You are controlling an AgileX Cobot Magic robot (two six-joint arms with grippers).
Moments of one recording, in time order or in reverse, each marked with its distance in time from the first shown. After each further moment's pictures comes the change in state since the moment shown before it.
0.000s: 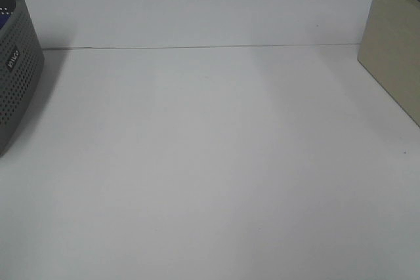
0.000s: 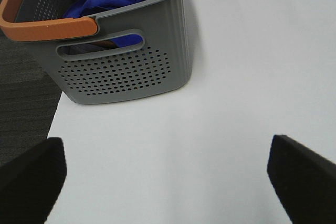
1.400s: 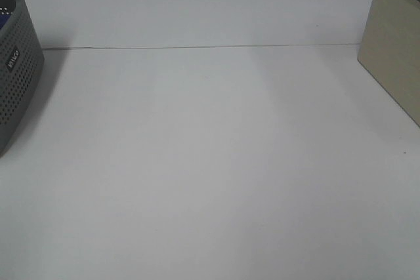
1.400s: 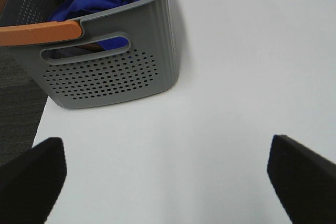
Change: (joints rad) left arm -0.024 0.000 0.000 -0.025 0.000 0.004; right arm 0.000 0.000 0.000 0.001 0.000 0.000
